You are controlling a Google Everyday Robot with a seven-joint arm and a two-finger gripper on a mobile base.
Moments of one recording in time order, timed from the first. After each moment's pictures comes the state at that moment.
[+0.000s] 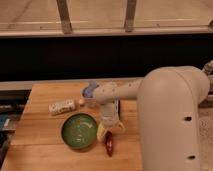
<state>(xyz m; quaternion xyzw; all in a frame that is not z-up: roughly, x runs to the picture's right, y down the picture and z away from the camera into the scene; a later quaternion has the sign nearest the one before) 0.031 0.259 0.779 -0.42 0.33 0.45 0.72</state>
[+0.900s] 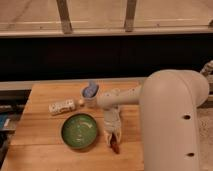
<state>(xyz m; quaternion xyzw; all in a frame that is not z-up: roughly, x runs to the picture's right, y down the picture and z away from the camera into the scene) 0.039 0.287 0.779 -0.43 0.34 0.47 0.69</state>
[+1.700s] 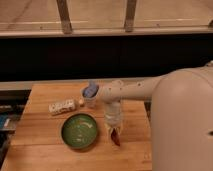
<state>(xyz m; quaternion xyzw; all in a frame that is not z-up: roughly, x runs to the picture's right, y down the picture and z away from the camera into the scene) 0.045 0.229 0.746 -0.39 0.31 0.50 0.71</state>
